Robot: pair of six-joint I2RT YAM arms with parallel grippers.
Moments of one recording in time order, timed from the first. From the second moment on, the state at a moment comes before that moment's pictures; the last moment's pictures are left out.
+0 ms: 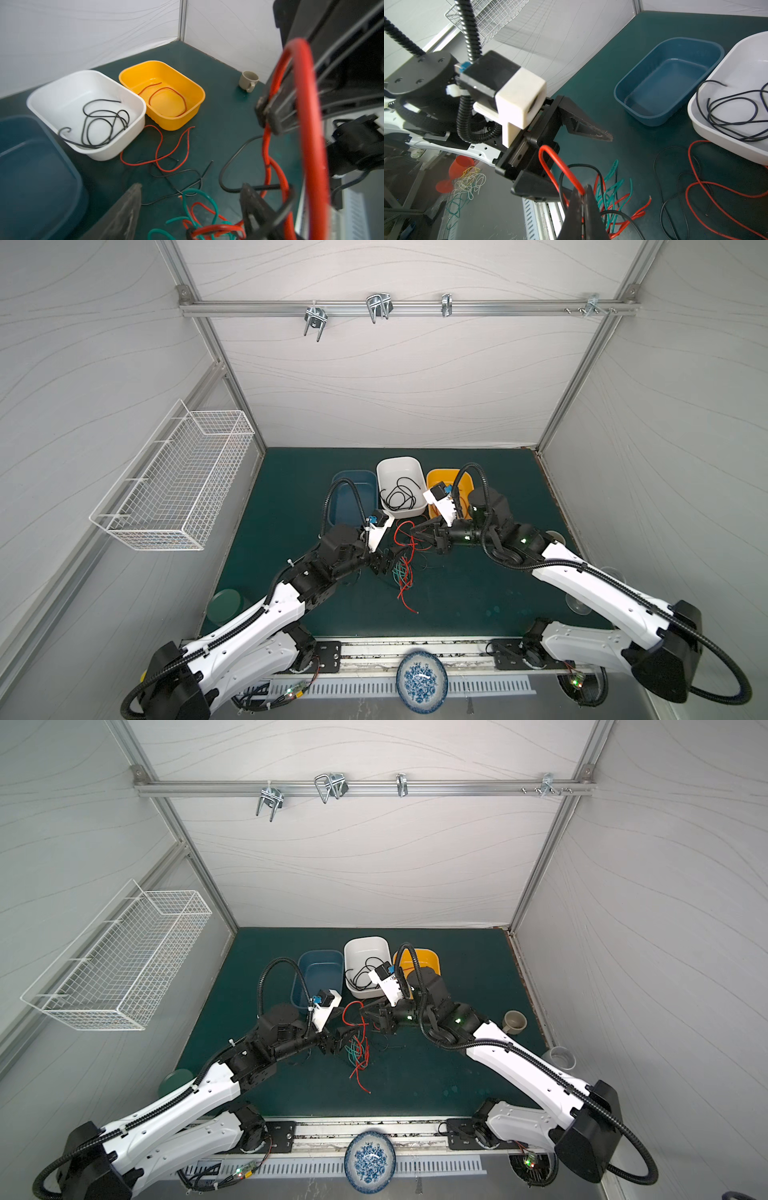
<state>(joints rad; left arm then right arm) -0.70 0.89 0.57 -0.04 0.22 -0.05 0.82 1.15 0.98 -0.27 -0.53 0.30</state>
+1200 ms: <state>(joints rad) -0.70 0.82 0.53 -0.04 0.01 -0.05 0.61 1.01 0.80 -0.26 -0.31 0.48</state>
